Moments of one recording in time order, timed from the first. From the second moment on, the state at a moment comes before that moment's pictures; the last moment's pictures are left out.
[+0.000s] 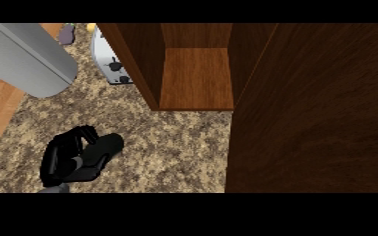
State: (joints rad) left arm -0.03 0.15 0.18 -1.09 0.14 -0.24 -0.70; right arm -0.07 -0.11 0.01 -2.43 -0.20 0.14 0.59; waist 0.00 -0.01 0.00
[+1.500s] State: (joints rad) left arm -0.01 0.00 -0.26 -1.90 0.13 0.11 -0.04; right arm -0.08 -0.10 0.00 -2.42 -0.20 0.15 0.61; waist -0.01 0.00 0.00
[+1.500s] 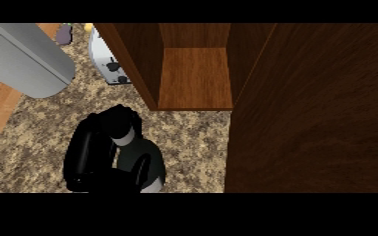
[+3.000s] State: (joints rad) left arm -0.54 0.00 -0.51 -1.54 0.15 0.71 0.02; right arm -0.08 -0.10 -0.01 -2.42 -0.22 0.17 0.62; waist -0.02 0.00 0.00
